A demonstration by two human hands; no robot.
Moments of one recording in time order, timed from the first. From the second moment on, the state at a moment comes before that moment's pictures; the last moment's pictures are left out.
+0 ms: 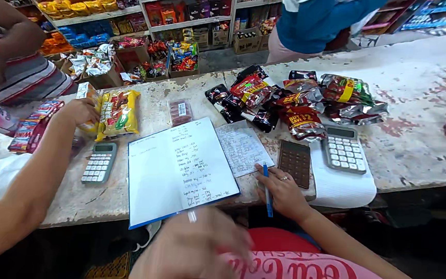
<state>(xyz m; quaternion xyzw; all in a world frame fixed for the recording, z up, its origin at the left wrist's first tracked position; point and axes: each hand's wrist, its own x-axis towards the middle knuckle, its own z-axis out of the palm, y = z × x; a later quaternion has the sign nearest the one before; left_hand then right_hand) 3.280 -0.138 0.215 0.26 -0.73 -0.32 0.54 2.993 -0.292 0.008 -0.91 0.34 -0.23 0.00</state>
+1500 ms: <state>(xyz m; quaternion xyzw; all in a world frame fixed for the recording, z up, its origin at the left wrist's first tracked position) 3.241 -0.234 0.045 0.64 -0.76 -0.05 0.13 2.971 -0.302 0.035 -0.79 0.55 -0.27 0.03</state>
